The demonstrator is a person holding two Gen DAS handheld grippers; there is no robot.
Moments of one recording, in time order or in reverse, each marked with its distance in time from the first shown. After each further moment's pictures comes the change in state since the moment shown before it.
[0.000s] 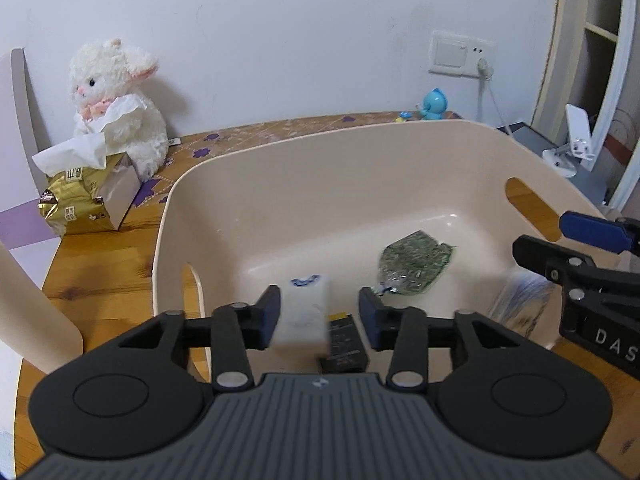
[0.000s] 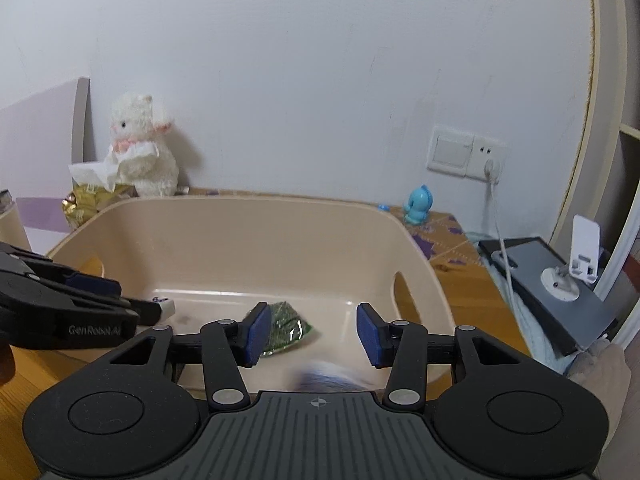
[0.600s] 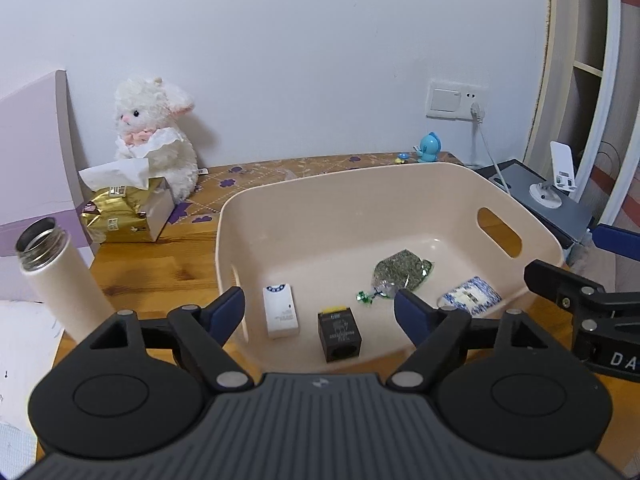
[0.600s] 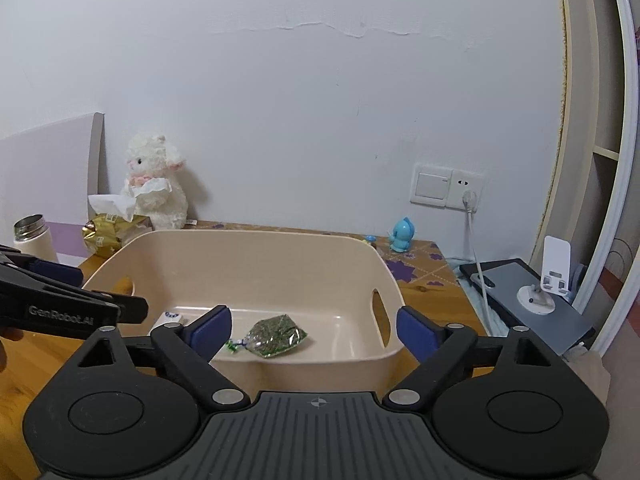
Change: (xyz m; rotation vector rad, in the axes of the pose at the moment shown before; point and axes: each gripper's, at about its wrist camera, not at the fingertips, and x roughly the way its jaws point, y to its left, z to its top) left arm -0.079 0.003 -0.020 -0.032 -0.110 0.027; right arm -0.070 0.001 -0.011 0.006 -0.097 -0.010
